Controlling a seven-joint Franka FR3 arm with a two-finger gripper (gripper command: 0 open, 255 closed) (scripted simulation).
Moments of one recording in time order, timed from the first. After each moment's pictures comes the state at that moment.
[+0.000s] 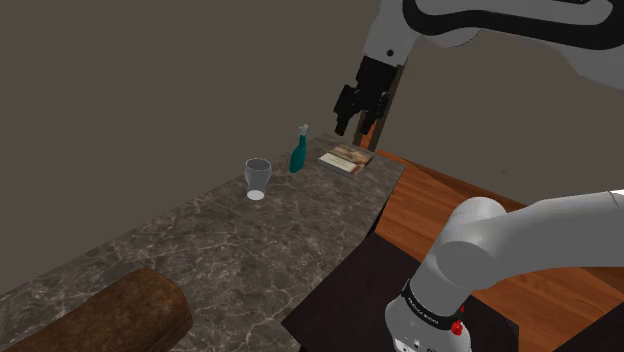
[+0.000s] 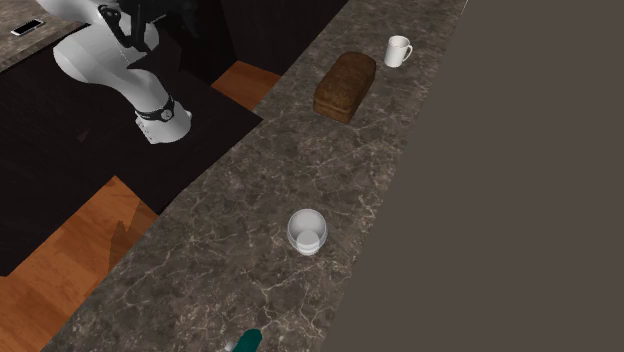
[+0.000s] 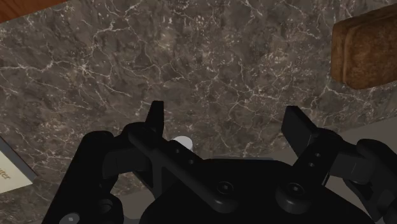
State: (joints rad) arm 0.00 -0.82 0.02 -2.38 0.10 1.64 0.17
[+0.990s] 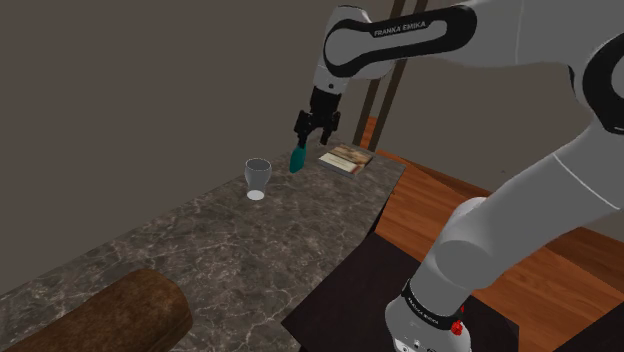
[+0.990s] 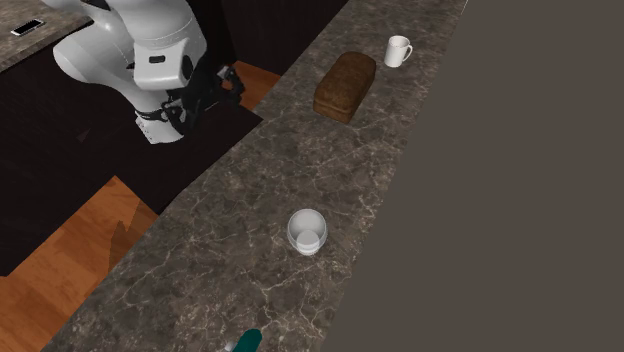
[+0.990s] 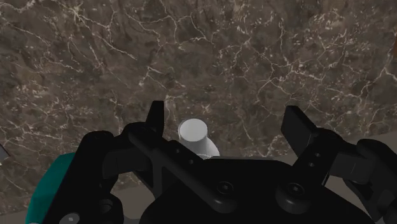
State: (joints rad) arm -0.02 -0.37 -0.03 -2.30 0.04 1.97 0.04
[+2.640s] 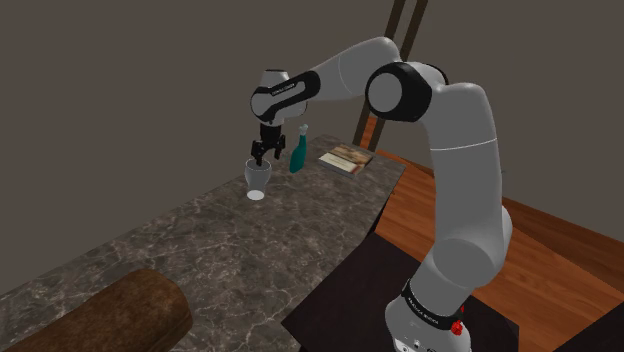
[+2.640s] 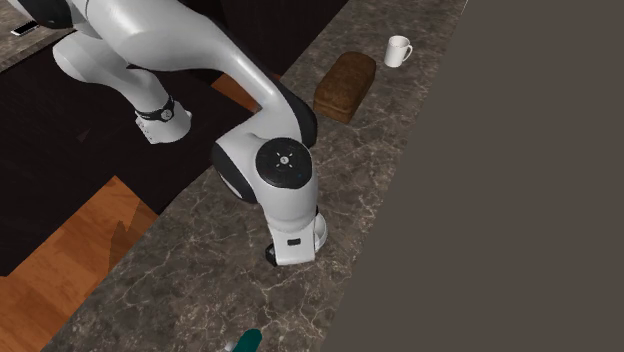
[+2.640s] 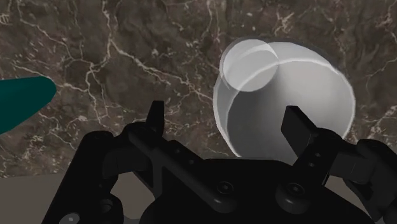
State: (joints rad) arm -0.05 0.57 -0.05 -1.58 0.00 2.14 -0.11
